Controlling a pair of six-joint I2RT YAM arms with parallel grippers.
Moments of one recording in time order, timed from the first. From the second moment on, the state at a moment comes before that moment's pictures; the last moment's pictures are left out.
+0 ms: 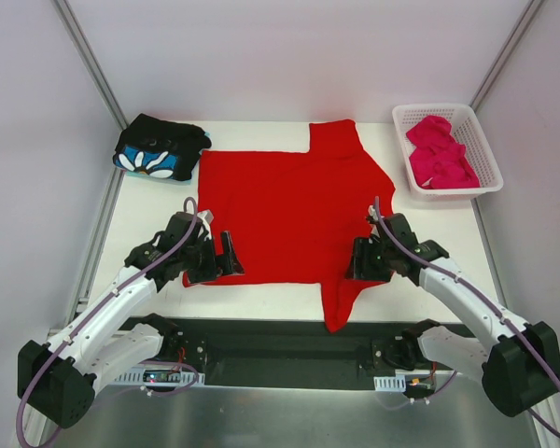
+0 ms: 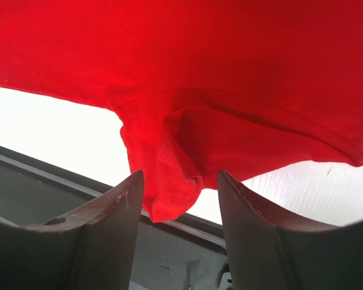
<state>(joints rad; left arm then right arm) -0.46 0.88 0.66 -0.73 0.25 -0.68 0.46 1.04 0.65 -0.67 -0.20 0.46</state>
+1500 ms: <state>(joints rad) -0.46 0.86 0.58 -0.70 0.14 -0.74 0.42 1.02 0.76 -0.76 -0.25 0.40</state>
